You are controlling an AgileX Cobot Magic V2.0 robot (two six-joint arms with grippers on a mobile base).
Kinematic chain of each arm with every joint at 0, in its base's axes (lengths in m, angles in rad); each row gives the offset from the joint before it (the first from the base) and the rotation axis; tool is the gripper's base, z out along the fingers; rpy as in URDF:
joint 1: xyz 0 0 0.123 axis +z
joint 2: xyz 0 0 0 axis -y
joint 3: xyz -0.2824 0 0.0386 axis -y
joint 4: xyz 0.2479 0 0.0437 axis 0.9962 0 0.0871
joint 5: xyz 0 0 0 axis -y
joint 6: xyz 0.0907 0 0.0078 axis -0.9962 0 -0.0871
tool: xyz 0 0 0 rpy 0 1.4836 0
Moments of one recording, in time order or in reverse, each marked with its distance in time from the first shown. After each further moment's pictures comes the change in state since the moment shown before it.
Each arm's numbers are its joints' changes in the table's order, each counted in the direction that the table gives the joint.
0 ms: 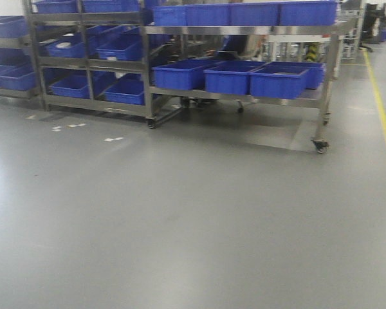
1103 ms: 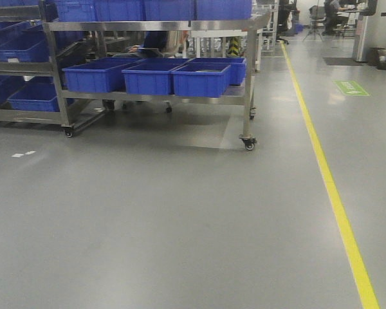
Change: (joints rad) left arm 0.000 -0.002 -0.002 0.000 0.000 0.003; right arm 0.000 0.000 0.000 0.000 0.000 0.000
